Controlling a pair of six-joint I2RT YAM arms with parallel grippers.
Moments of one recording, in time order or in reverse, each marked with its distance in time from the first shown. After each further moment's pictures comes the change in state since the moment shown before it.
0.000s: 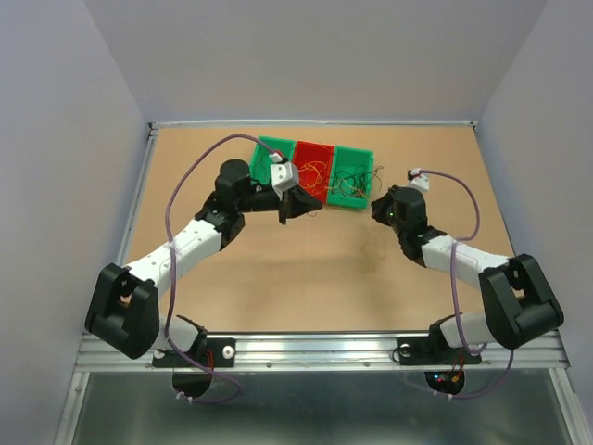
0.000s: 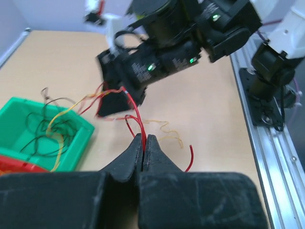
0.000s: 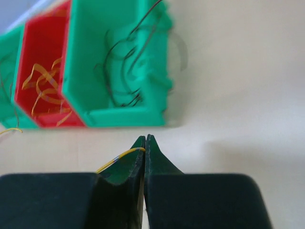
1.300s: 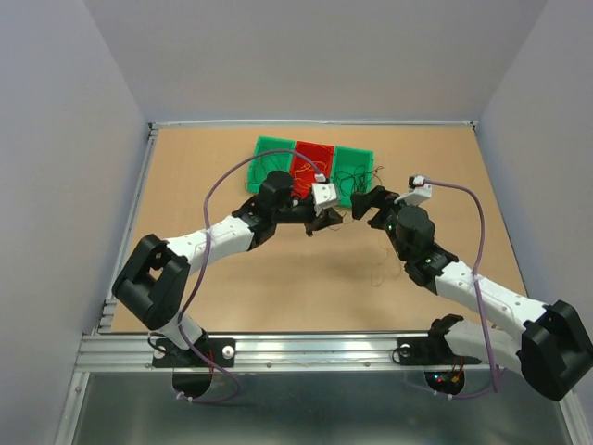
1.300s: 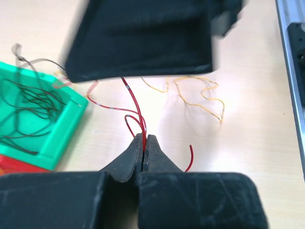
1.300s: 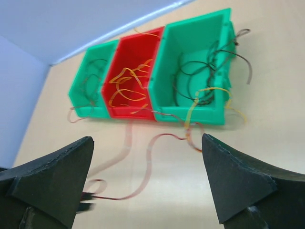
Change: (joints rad) left arm -0.165 0.228 0.044 -0.053 -0.270 0.167; right arm 0.173 -0.364 -0.076 0.006 0.143 -0.016
